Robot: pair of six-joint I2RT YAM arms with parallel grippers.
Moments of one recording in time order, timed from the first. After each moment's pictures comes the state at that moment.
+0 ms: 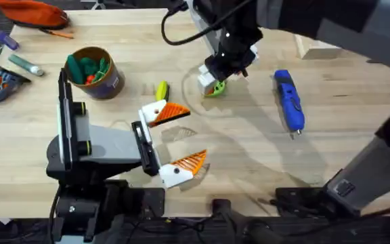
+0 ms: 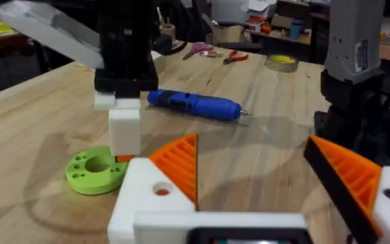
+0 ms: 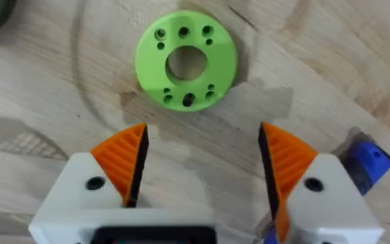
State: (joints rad) left arm -0.01 0.01 0.01 -0.13 1.19 0.05; right arm 0.63 1.93 1.62 -1.13 0.11 0.06
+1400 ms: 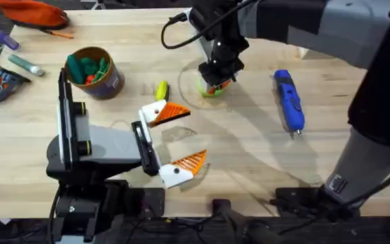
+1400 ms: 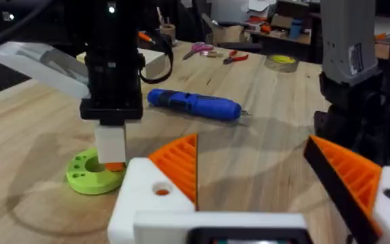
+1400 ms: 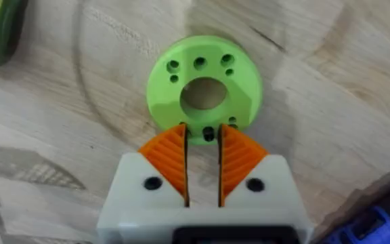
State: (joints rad) left arm -0.01 0.01 0.01 -0.13 1.19 0.05; right arm 0.62 2.05 1.62 -1.05 0.02 0.10
